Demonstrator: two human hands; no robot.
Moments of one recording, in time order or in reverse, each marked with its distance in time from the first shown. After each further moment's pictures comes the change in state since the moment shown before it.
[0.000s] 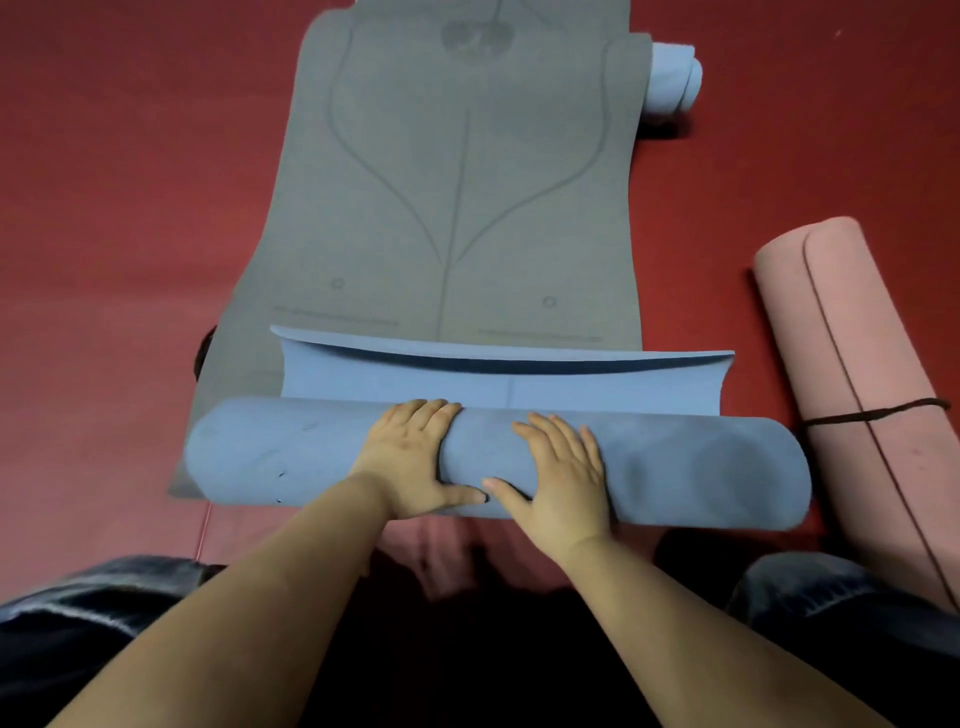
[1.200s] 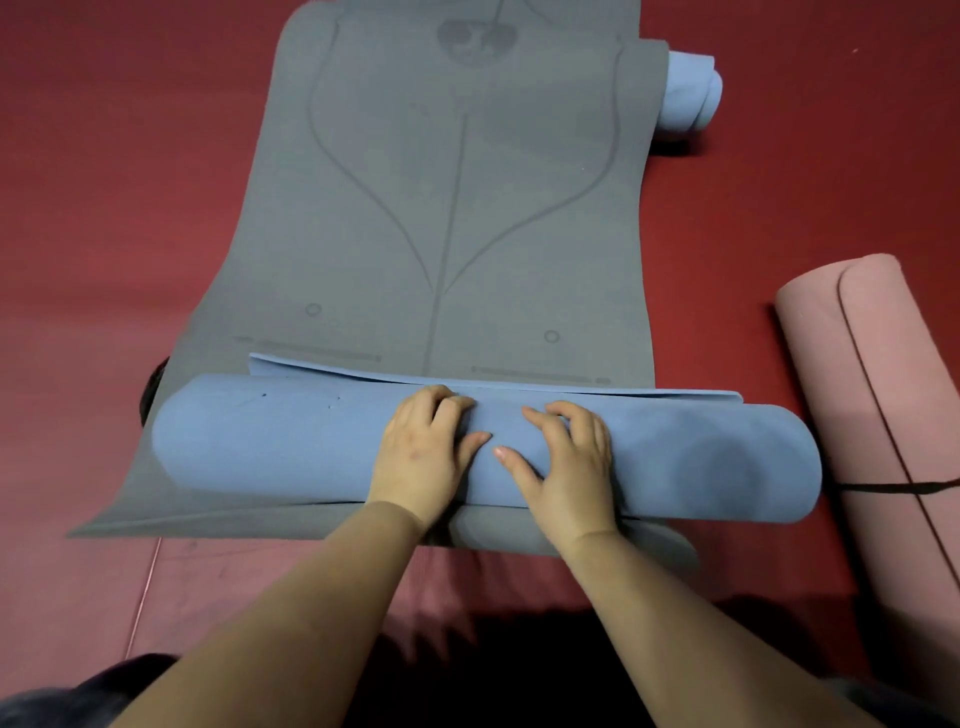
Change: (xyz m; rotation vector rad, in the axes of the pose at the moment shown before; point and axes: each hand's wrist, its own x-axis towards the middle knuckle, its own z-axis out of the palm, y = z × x) left_hand 0.077 0.008 0.003 -0.300 0.486 -0.099; right_hand 0.085 0.022 0.022 0.198 0.184 0.083
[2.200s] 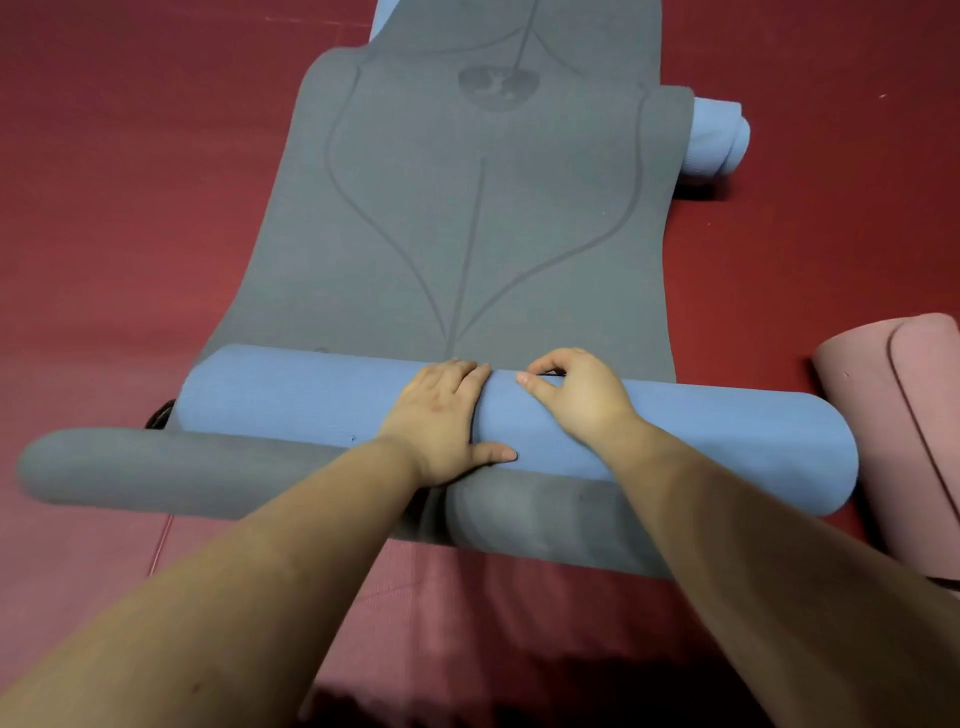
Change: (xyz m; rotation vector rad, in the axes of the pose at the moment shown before) left_hand 0.098 -0.012 -0.022 0.249 -0.338 0.140; right_hand 0.155 -0.001 0.004 0.153 -0.433 0.197
